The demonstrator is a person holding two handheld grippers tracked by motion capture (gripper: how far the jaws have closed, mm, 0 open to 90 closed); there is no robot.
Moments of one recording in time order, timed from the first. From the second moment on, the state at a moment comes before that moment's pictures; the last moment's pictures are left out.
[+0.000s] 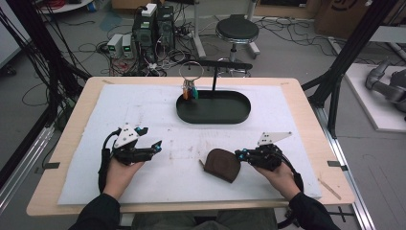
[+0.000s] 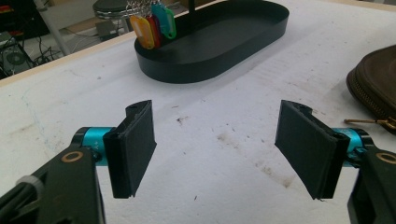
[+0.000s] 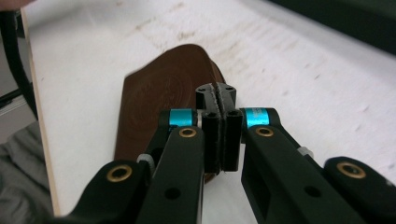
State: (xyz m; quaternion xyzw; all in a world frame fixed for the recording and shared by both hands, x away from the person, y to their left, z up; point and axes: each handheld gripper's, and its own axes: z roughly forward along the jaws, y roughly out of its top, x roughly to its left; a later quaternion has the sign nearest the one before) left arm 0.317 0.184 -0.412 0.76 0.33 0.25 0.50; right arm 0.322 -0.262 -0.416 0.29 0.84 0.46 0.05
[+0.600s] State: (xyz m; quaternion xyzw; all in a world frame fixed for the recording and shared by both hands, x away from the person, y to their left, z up) left arm 0.315 0.176 -0.411 0.77 0.31 0.24 0.51; right arm 0.308 -0.265 -0.398 0.22 0.83 0.50 0.10
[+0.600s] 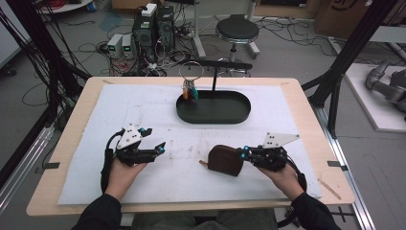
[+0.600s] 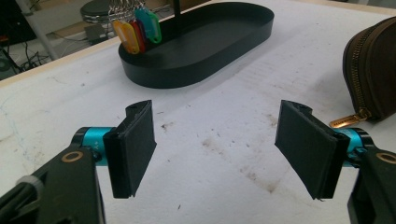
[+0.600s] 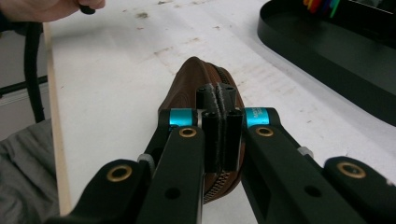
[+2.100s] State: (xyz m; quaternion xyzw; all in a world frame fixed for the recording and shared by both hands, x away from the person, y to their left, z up) left arm 0.354 0.035 -0.425 0.82 0.14 0.00 0.56; right arm 0.296 -0.263 -0.395 0.19 0.84 0.49 0.09
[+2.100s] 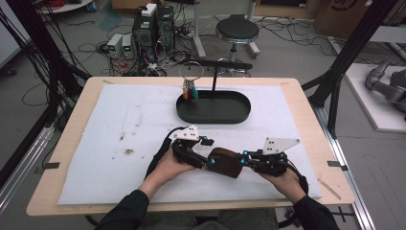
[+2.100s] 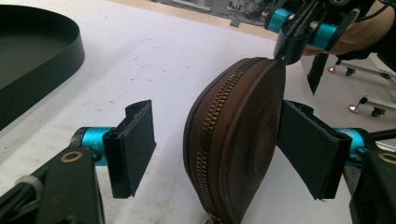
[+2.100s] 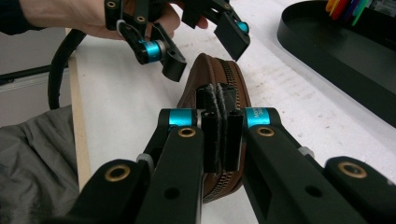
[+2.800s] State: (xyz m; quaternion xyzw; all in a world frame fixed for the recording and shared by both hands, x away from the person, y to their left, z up) left arm 0.350 0.033 -0.423 0.84 0.11 0.01 0.53; right arm 0.300 -0.275 -0.394 0.20 0.83 0.52 0.09
